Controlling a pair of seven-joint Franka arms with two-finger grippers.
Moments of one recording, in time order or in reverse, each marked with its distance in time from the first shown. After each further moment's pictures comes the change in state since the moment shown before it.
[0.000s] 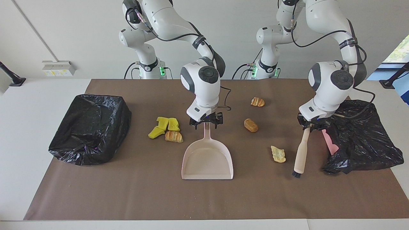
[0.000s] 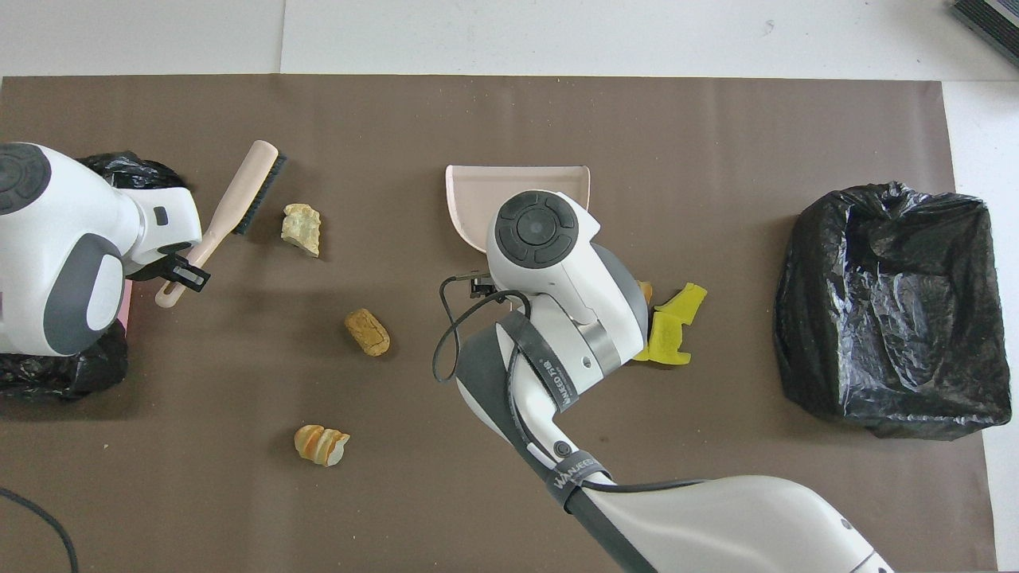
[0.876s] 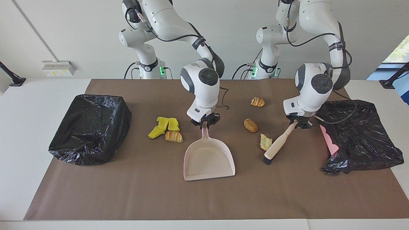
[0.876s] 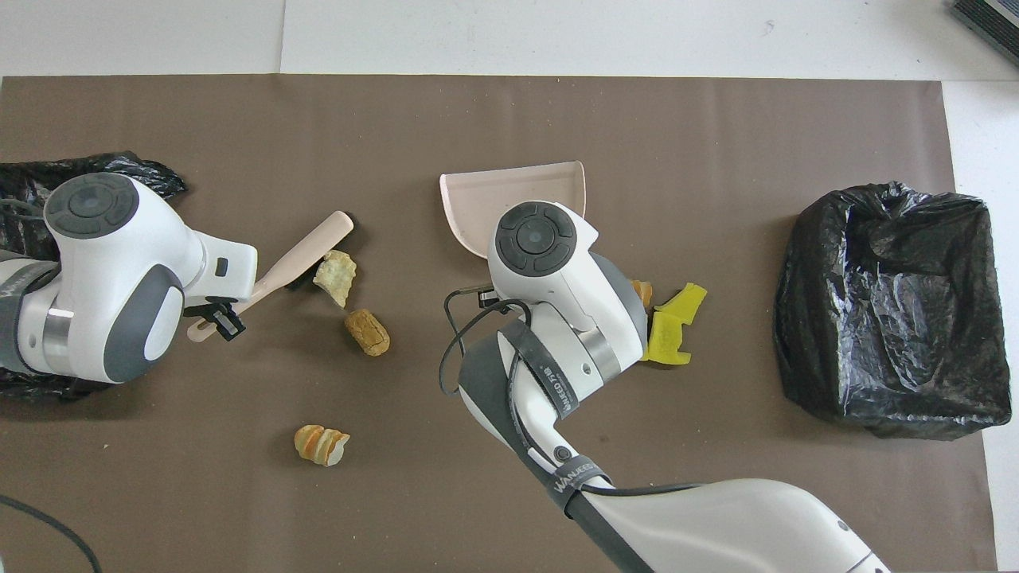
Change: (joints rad) left arm -0.083 -0.064 -0.033 -0.094 0.000 -0.128 0.240; right arm 0.000 -0.011 0.005 -0.040 0.000 0.001 -0.059
